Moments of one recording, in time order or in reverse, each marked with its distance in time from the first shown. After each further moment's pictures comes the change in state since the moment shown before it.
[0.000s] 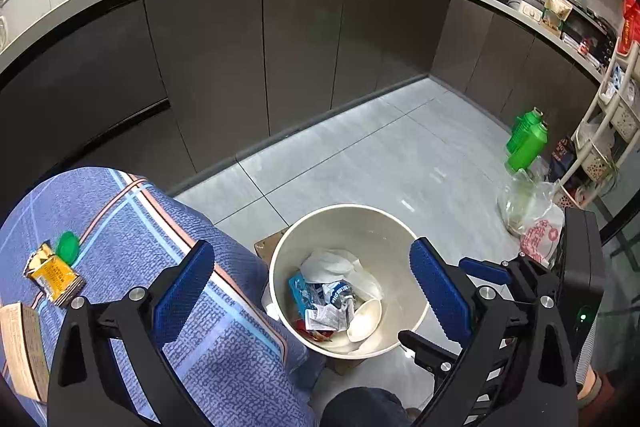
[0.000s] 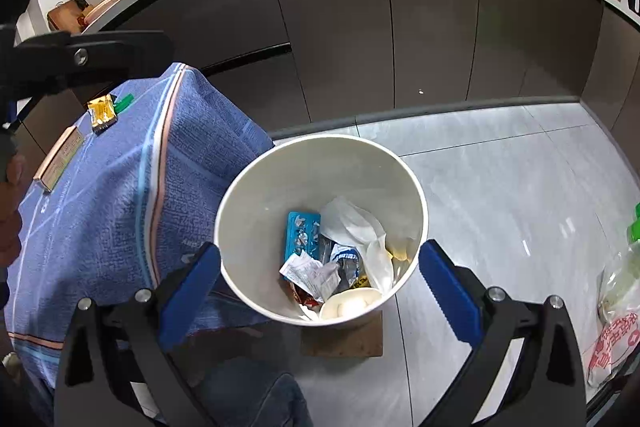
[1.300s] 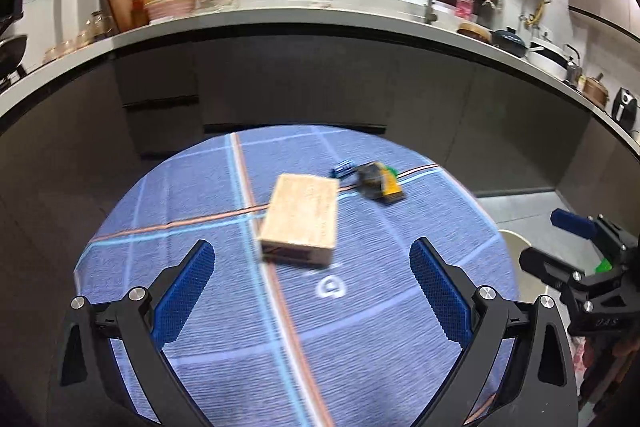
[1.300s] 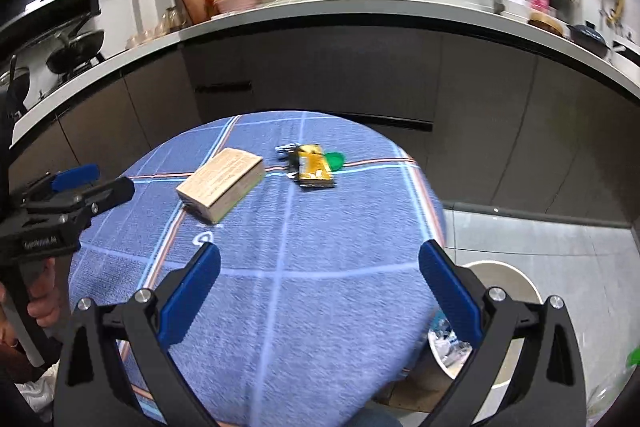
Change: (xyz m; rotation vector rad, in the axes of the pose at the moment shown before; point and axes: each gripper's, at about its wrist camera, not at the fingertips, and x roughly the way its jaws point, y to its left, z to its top) left arm -0.229 0.172 -0.175 -0.433 -0.221 0.452; right arm -0.070 0.226 0.051 -0.349 -0.135 0.212
